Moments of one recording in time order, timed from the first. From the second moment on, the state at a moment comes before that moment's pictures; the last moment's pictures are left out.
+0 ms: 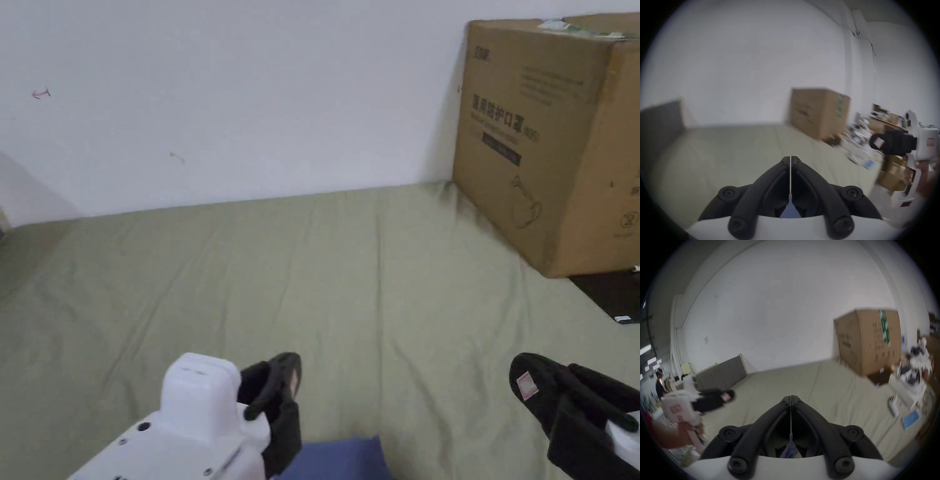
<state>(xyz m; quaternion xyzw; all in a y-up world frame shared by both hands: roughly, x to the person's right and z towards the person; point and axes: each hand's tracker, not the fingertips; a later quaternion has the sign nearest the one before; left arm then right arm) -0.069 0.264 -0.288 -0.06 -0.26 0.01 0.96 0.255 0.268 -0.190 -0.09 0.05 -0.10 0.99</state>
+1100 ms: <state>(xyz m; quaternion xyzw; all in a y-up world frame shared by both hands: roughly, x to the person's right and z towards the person) -0.165 0.229 -0.269 -0.06 -0.06 -0.02 1.00 0.185 0.184 -0.335 -0.48 0.16 -0.03 0.86</state>
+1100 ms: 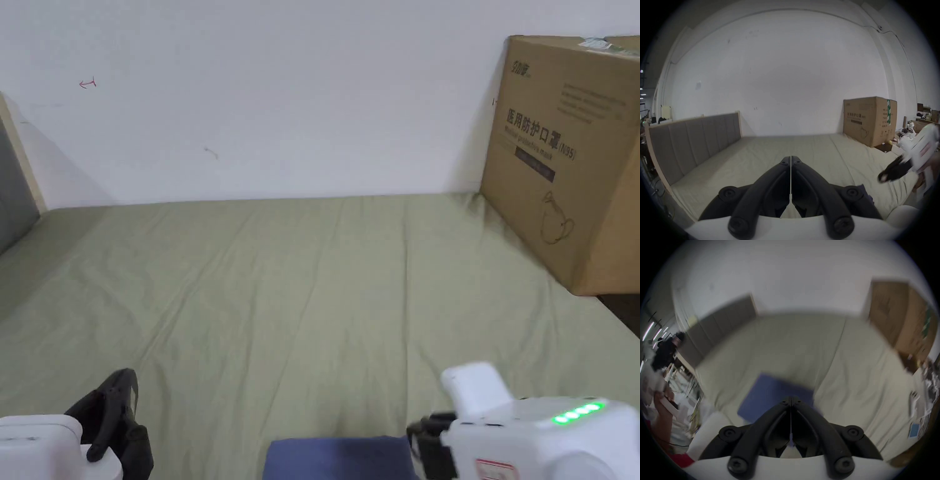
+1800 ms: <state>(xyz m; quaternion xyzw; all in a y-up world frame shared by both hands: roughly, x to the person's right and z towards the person) -0.201 -0.005 -0.463 -0.53 -0.39 0.45 0.61 0.172 0.080 -0.378 -0.58 0.13 0.01 0.81</state>
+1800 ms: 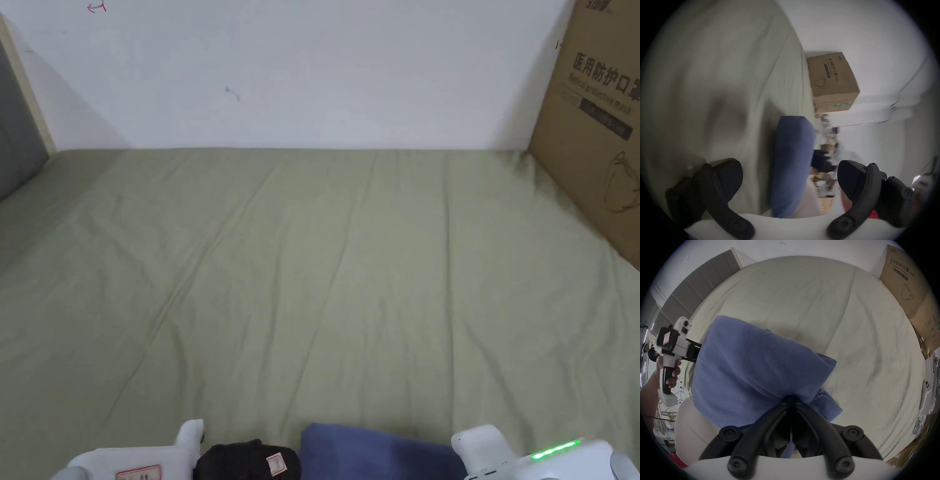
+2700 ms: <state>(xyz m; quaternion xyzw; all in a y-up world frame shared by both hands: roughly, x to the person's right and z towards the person) -0.326 0.158 -0.486 -0.57 -0.17 -0.05 0.80 0.176 0.151 -0.324 -0.47 0.11 -0.03 0.88</state>
